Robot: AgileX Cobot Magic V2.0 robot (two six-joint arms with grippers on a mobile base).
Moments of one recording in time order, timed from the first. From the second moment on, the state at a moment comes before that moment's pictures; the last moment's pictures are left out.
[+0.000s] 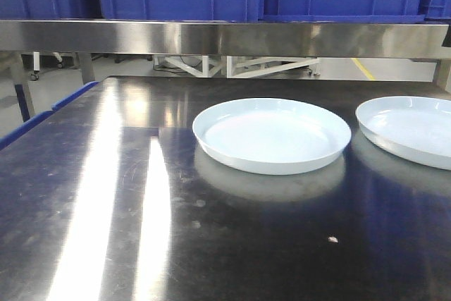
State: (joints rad) left arm -0.13 0.62 -0.45 -0.09 0.28 -0.08; right arm -0.17 1.42 -0.91 -0.02 0.38 0.11
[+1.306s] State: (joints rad) left arm -0.13 0.62 -0.45 -0.09 0.28 -0.08; right arm -0.20 1.62 -0.94 -0.03 0.37 0.11
